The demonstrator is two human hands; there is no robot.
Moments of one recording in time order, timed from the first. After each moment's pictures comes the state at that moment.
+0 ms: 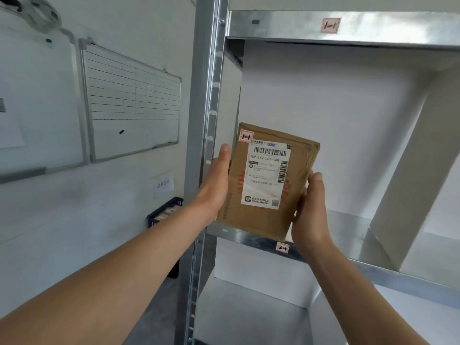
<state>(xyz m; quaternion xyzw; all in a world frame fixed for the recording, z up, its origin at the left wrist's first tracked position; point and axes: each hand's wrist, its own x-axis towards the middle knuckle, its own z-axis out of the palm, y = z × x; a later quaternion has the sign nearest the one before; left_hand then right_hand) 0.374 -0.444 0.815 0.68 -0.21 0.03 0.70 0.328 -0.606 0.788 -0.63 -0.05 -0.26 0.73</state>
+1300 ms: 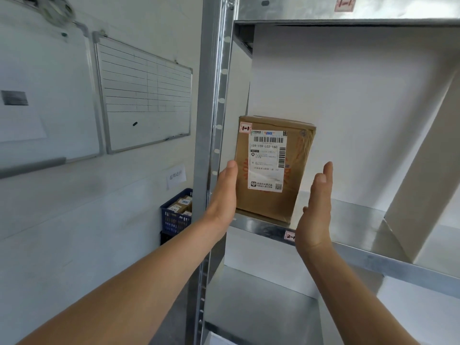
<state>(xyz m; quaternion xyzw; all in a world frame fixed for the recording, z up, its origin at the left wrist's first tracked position) 0.350 -0.453 0.783 0.68 -0.13 0.02 0.72 0.329 -0.598 0.759 -0.64 -0.01 -0.36 0.68</state>
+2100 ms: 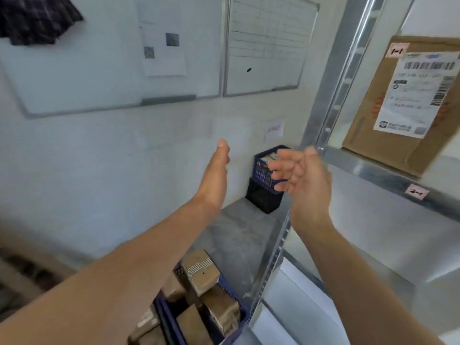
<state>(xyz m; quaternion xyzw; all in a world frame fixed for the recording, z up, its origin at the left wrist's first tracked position) 0.232 -0.294 0.689 0.65 0.13 0.13 0.74 0.262 -0.441 0.697 -0.62 -0.15 -0.06 0.77</state>
